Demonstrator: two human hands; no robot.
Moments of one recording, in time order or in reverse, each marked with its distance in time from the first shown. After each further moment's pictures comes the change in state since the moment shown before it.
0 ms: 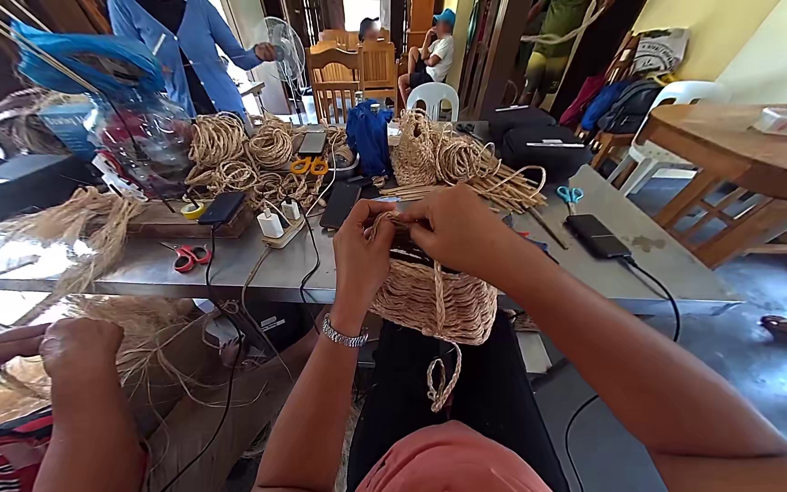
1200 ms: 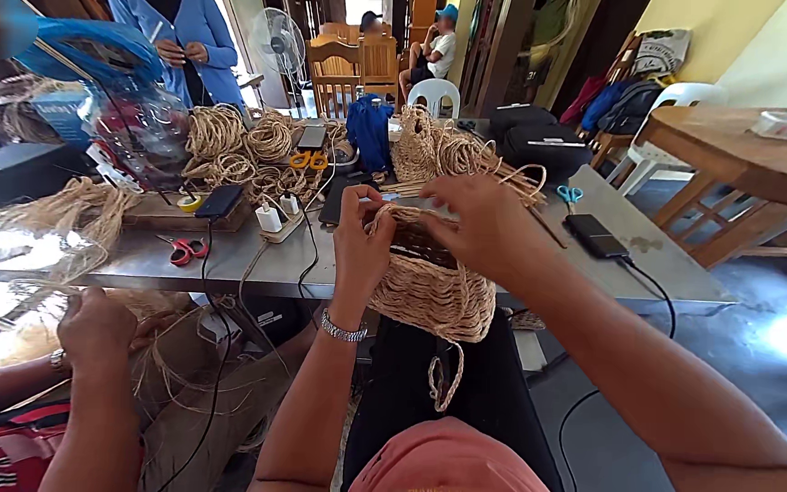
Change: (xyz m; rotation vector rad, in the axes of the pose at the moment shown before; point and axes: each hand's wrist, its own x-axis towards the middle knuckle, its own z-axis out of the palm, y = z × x) left_hand -0.002 -0.002 0.001 -0.015 0.000 -0.010; right_hand -0.023 0.020 -0.001 -0.079 0.244 -0.073
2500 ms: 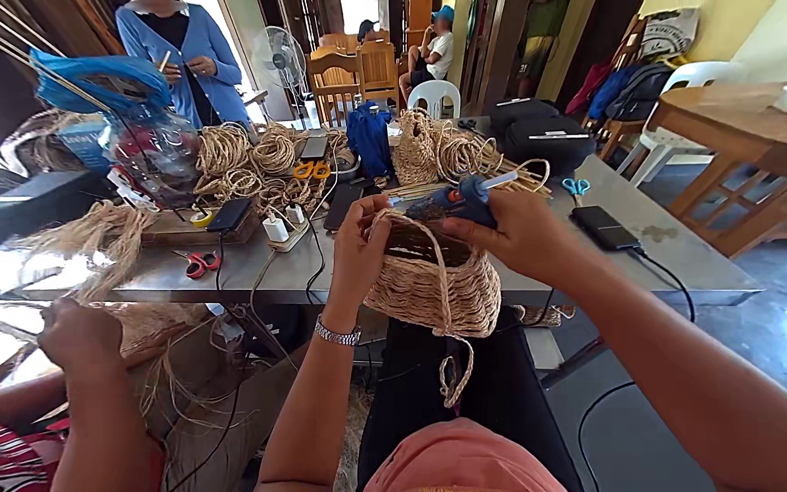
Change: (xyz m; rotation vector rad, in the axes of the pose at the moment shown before) left_hand 0.005 -0.008 -0.012 -0.074 -0.133 -0.004; right_hand -0.031 0.020 -0.020 0.185 -0.014 0.108
